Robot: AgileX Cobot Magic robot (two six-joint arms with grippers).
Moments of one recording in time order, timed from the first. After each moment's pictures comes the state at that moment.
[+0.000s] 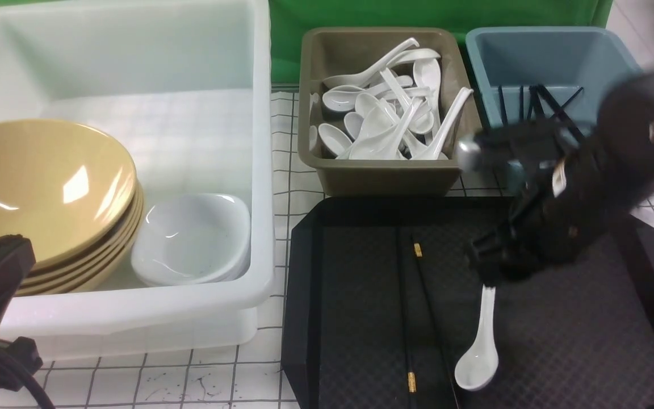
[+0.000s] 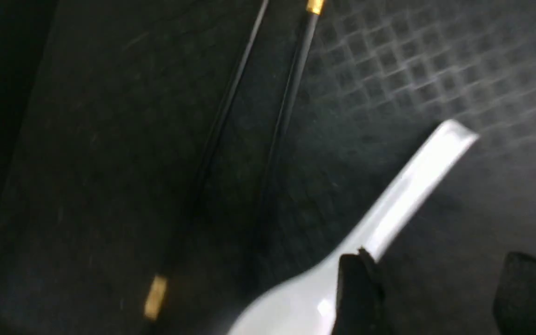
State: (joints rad) right arm 0.45 1.58 -1.05 0.09 0.78 0.14; left arm -0.34 0.40 -0.42 0.28 0.38 -0.28
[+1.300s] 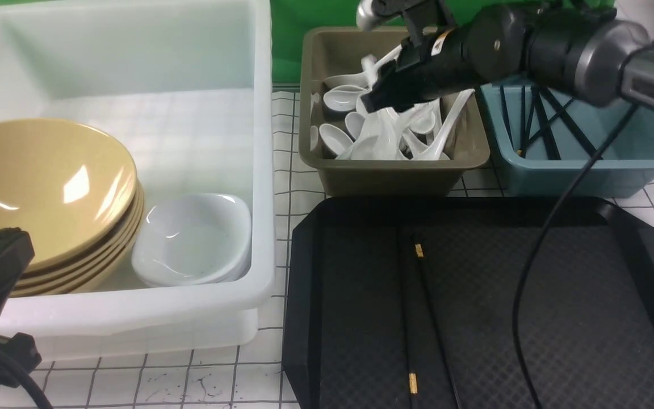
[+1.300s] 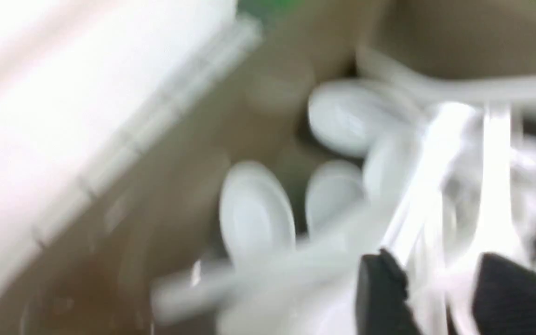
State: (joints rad) right arm 0.38 2.11 -1.87 0.15 0.61 -0.26; left arm -0.34 0.40 -0.42 0.29 0.36 -0.28
